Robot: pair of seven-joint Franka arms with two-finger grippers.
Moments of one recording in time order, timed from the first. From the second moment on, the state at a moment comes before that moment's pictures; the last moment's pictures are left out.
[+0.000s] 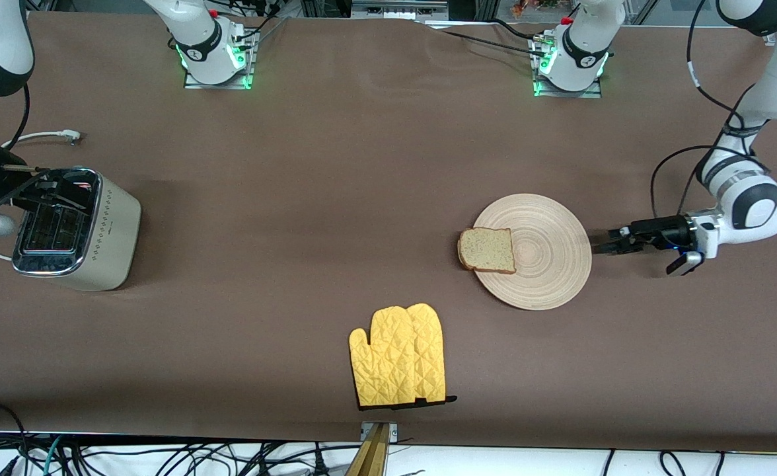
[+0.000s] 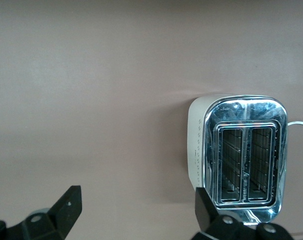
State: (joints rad) left arm 0.50 0.76 -0.09 -1.87 -1.15 1.67 1.11; right arm -0.09 0.16 0.08 -1.57 -0.03 1.73 0.03
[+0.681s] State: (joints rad) left arm 0.41 0.78 -0.09 -1.87 -1.15 1.82 1.11; right arm -0.08 0.18 0.08 -1.57 -0.03 1.73 0.03
